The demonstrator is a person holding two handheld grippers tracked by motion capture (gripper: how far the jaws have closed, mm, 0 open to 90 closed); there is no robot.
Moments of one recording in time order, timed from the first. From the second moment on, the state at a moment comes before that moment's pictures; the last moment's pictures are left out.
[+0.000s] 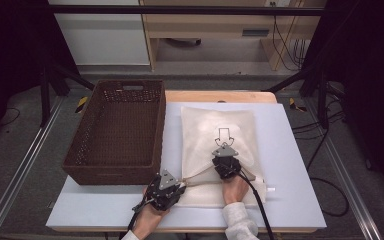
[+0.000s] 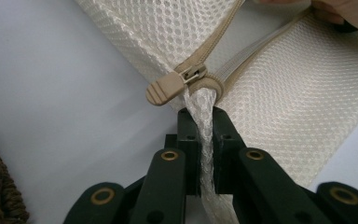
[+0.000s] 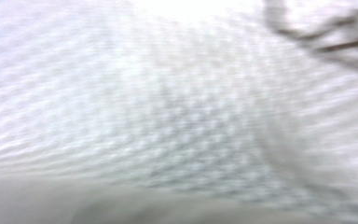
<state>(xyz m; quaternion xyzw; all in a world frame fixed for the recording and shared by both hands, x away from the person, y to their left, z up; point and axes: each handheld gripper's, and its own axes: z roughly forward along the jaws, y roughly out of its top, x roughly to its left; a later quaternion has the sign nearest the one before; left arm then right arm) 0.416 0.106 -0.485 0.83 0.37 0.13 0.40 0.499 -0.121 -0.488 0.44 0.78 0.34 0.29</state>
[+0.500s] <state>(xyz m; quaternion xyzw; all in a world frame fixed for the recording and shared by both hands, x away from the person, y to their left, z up) 0.417 0.109 -0.477 0.82 0.37 0.13 0.42 0.433 -0.163 -0.456 0.39 0.78 0.43 0.22</state>
